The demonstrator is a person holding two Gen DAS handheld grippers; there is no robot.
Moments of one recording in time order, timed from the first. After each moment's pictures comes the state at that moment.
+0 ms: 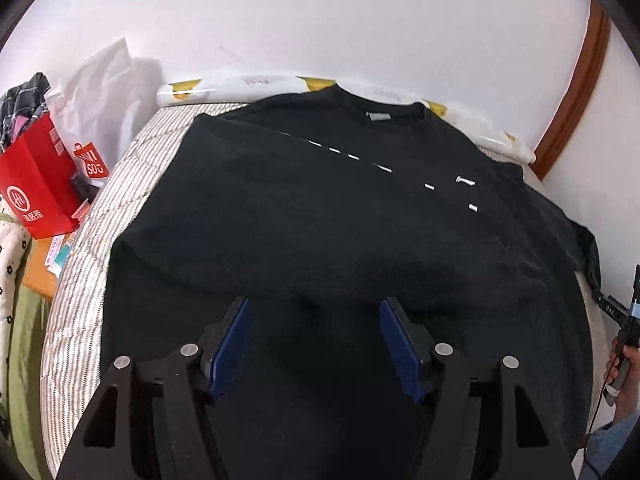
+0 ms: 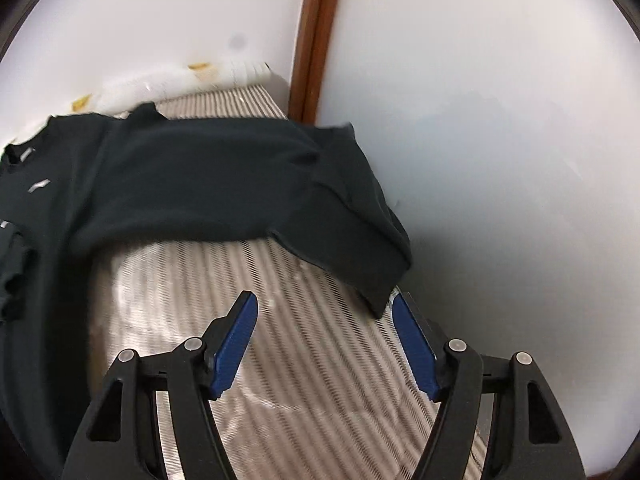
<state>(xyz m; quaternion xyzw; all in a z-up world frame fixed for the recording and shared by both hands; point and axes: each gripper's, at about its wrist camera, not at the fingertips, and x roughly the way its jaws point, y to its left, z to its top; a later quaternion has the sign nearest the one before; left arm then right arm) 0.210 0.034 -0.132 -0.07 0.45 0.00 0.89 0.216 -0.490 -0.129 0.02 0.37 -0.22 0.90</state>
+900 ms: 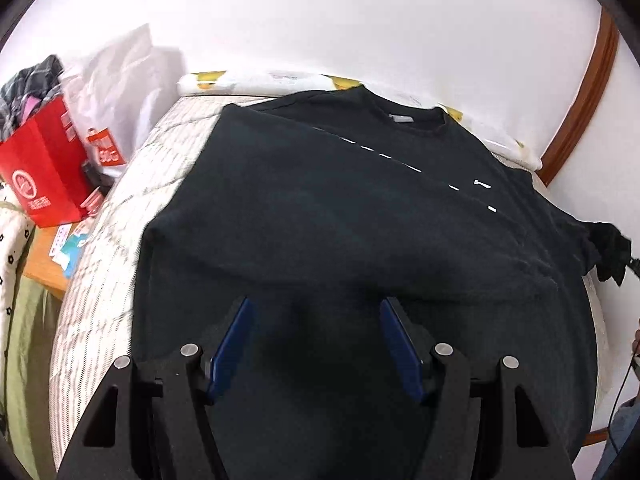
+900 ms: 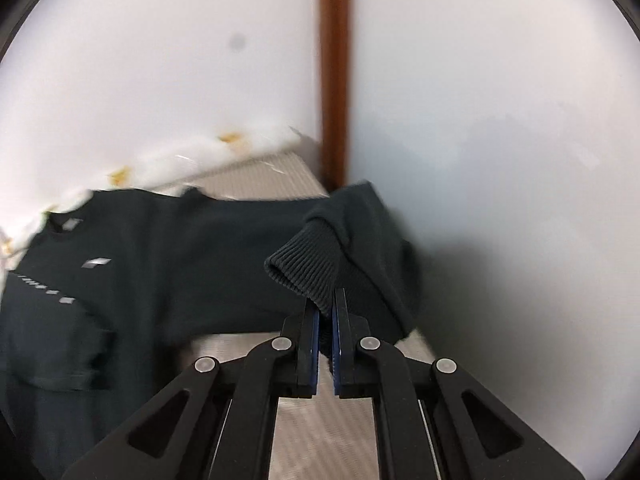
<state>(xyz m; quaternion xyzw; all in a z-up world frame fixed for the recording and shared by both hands) 0.193 0.082 -0.137 -0.09 0.45 0.01 0.89 0.223 -0.463 -0.045 0.07 0.30 -0.16 0.94</state>
